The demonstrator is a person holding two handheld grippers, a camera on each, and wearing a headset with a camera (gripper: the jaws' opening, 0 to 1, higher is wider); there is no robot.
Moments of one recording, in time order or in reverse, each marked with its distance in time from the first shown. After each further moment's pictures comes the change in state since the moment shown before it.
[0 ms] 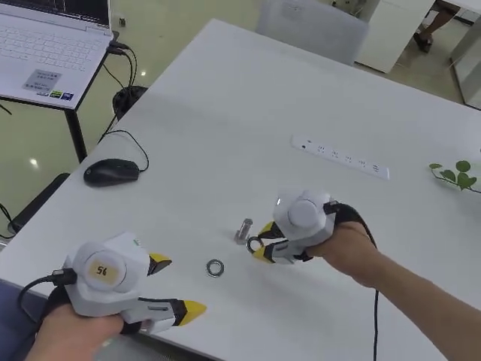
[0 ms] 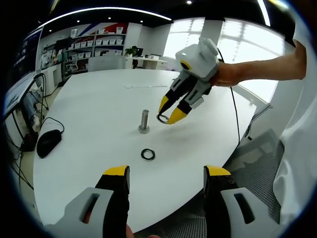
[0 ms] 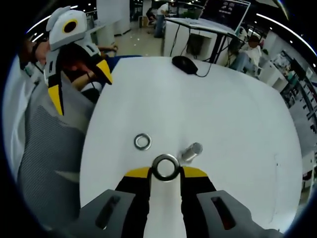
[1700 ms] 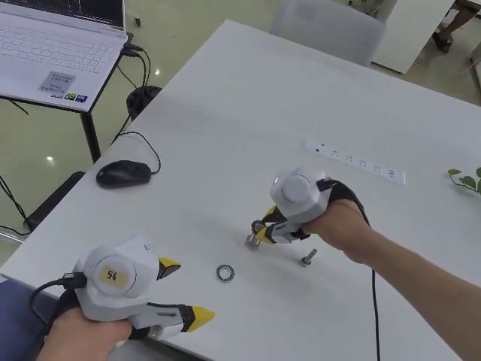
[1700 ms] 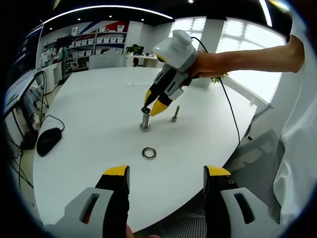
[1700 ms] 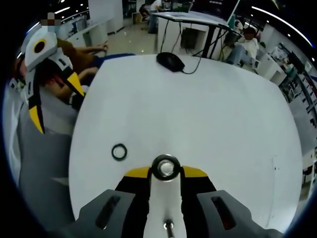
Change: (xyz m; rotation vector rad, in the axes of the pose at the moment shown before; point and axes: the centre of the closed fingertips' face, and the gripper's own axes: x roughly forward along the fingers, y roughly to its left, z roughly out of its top) left arm 0.001 0.003 -0.001 -0.010 0.014 0.002; right arm 0.025 -0.039 0.013 0.042 0.054 -0.001
